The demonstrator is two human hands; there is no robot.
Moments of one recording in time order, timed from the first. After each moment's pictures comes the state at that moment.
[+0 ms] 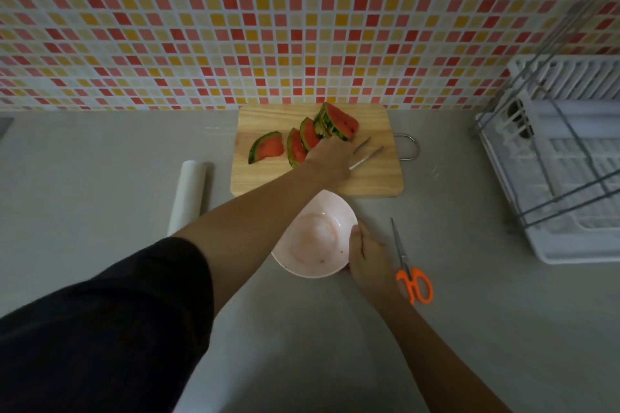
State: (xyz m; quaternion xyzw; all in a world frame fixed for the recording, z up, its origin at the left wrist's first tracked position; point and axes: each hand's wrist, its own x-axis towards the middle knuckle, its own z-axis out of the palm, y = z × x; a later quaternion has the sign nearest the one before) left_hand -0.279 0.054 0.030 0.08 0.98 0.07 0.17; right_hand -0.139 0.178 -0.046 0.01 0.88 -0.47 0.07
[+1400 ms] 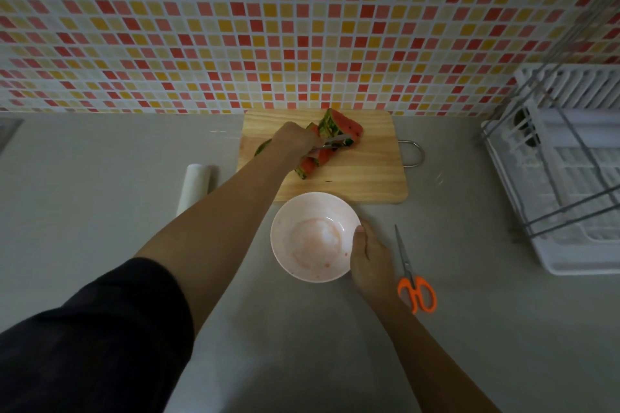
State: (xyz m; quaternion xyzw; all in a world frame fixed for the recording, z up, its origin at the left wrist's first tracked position) left_hand -0.293 -0.001 0.031 -0.31 0.78 0.52 0.13; right_hand -0.147 0.172 -0.053 0.07 0.85 -0.51 0.09
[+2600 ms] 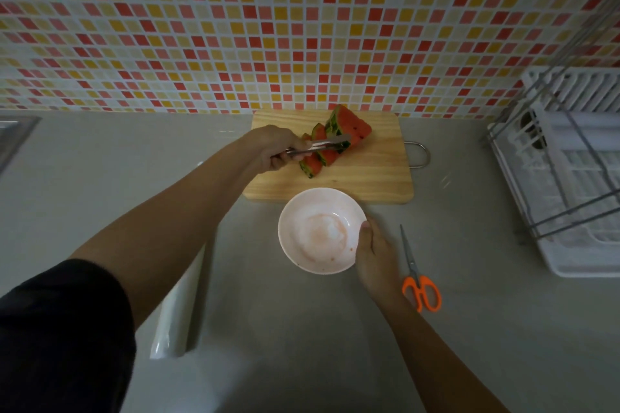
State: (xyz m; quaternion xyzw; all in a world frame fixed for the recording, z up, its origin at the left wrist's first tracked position) left_hand -0.264 -0.043 0.054 -0.27 0.73 0.57 0.26; right_hand -0.152 0.171 -0.057 0.08 0.84 -0.53 0.08
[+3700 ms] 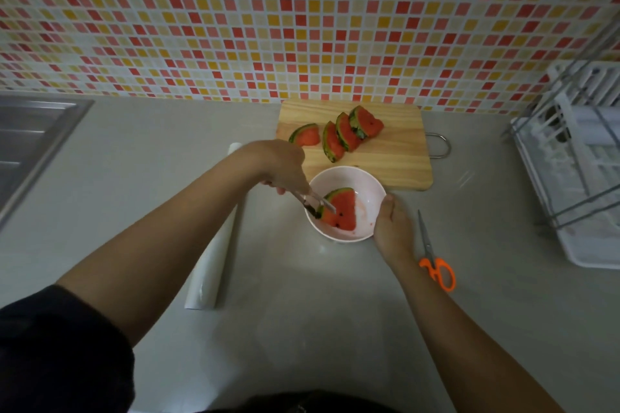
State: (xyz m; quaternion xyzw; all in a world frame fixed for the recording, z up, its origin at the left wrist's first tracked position) left_hand -0.169 -0.037 0.109 -0.03 0.94 0.07 0.33; right_hand -0.164 0.163 -0.055 0.12 0.84 -0.52 0.07
